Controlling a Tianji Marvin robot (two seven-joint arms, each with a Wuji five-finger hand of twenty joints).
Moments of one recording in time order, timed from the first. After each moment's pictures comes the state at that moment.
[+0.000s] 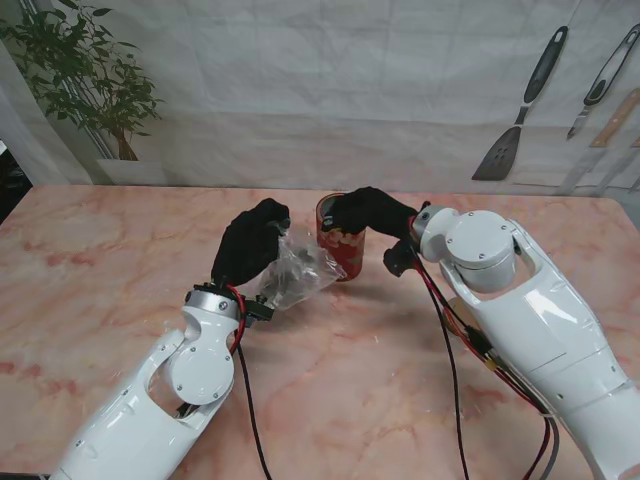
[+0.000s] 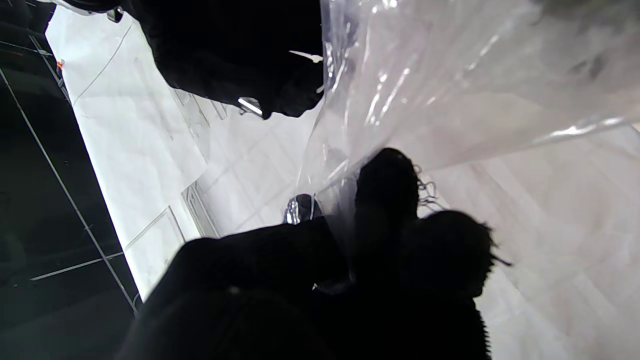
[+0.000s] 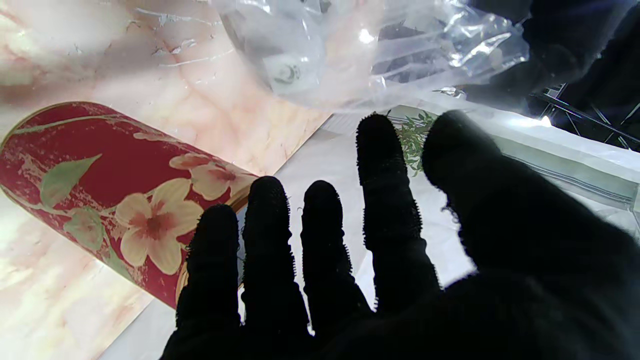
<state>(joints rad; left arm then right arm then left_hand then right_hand) 1.53 -1.22 -1.07 -1.73 0.46 -0.10 0.43 -1.14 -1.12 1.08 -1.56 0.11 0.26 0.41 1.04 -0.40 0.98 0.00 0.59 0.31 0.94 1.17 0.82 0.31 0.81 0.94 1.07 0.18 1.07 0.81 1.03 0.09 1.66 0.29 0.62 -0.53 0.78 -0.19 0.82 0.03 0.87 0.19 0.37 0.22 1.06 0.96 0.28 0.22 1.08 0.72 -0.01 0.21 1.01 0.70</state>
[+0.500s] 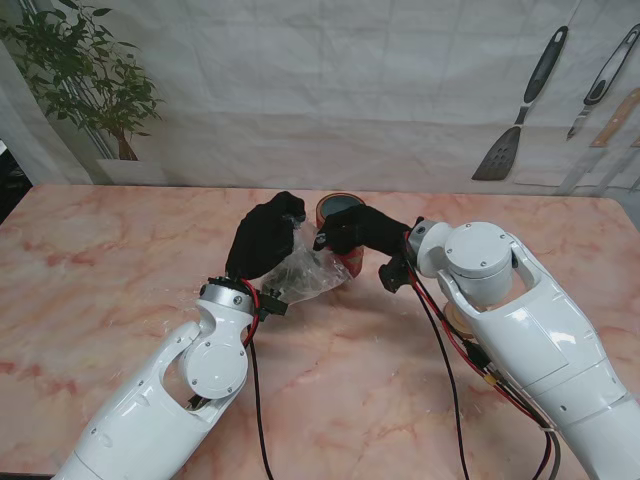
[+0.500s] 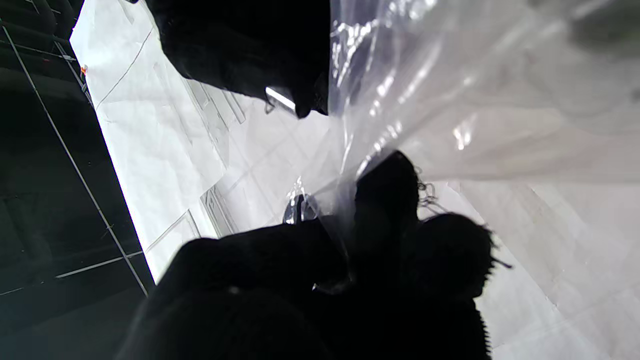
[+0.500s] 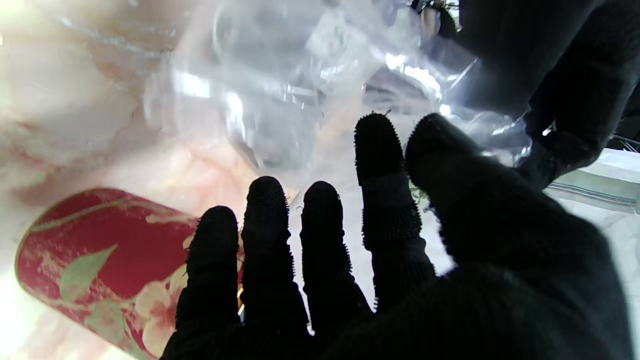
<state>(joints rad) 1.47 -1.23 -1.00 -1.70 0.47 -0.10 0.46 -1.19 -1.12 1.09 -1.59 0.21 0.30 0.46 1.04 -0.40 0.98 0.00 0.59 0.31 0.94 1.17 0.82 0.31 0.81 0.94 1.07 0.18 1.07 0.81 1.03 0.09 1.67 0.29 0.72 -0.51 0.74 -0.20 0.83 0.04 0.94 0.08 0.38 0.22 1.10 0.99 0.28 0.23 1.08 0.73 -0.03 0.21 1.01 0.70</state>
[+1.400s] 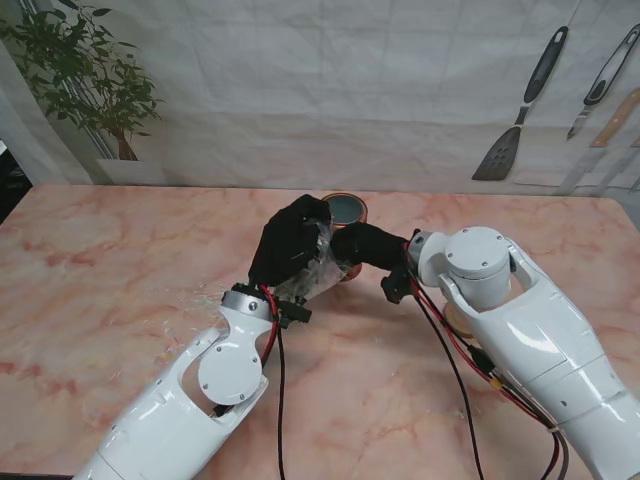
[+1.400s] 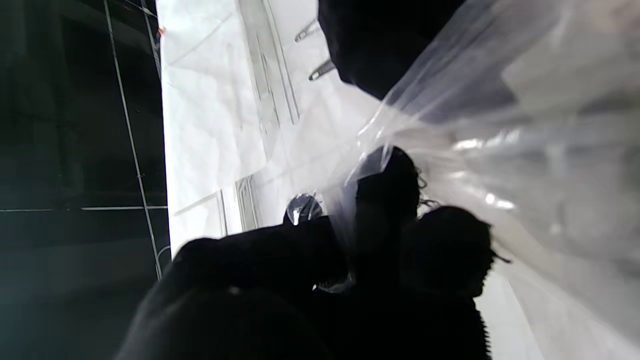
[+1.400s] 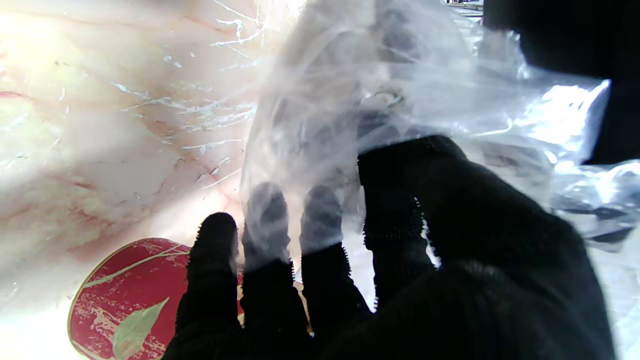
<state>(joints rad) 1.45 -1.27 -0.94 -1.66 0.28 -0.26 0.46 -1.17 -1.10 1.05 -1.52 0.26 0.32 0.55 1.04 -0.40 0.98 0.00 0.59 0.31 0.94 1.17 0.82 0.31 0.81 0.94 1.07 0.18 1.06 0.78 1.03 0.09 1.64 0.29 0.76 -0.46 0.69 -0.20 0.83 0.03 0.94 0.03 0.34 0.23 1.10 1.01 0.23 0.23 1.08 0.73 -0.08 0.21 1.01 0.70</state>
